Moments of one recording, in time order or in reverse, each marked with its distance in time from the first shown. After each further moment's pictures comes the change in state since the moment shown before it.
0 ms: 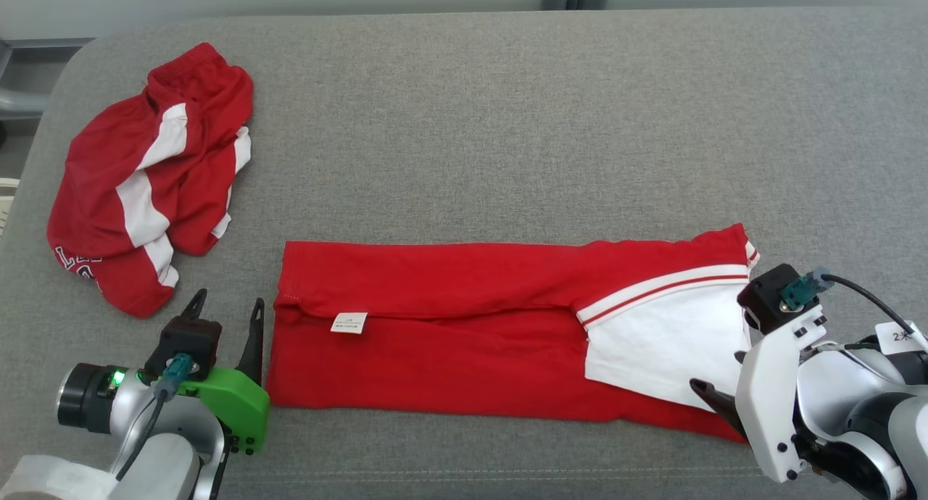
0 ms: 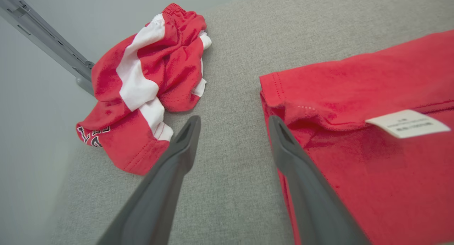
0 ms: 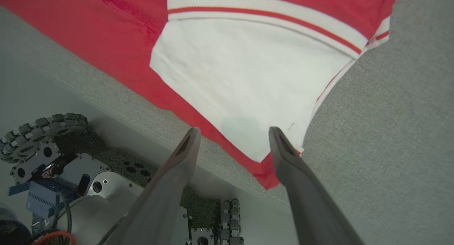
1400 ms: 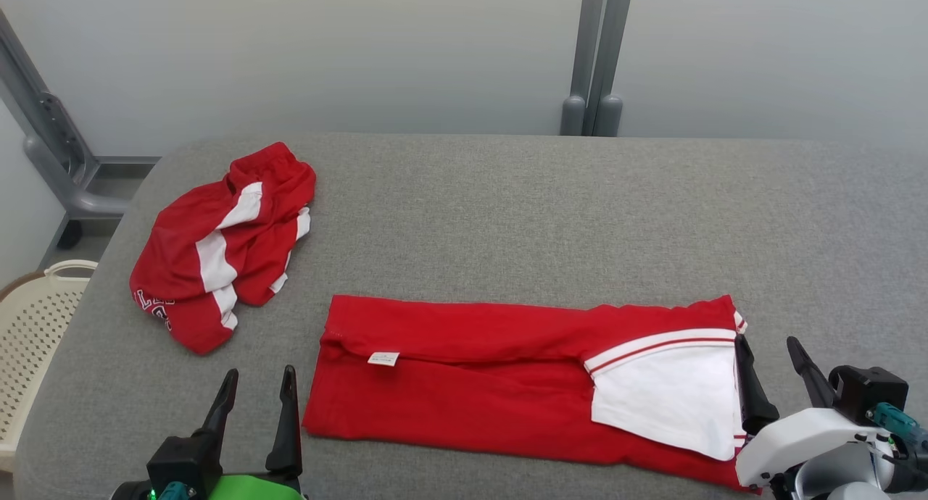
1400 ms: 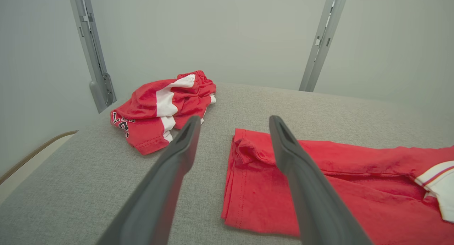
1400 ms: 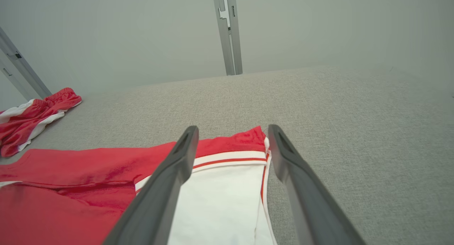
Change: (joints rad) left arm 0.360 -0.210 0.248 -0.236 -0.050 -0.071 -0.197; right arm 0.100 0.405 -0.335 0.514 -0.270 0.000 -1.171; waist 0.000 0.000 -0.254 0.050
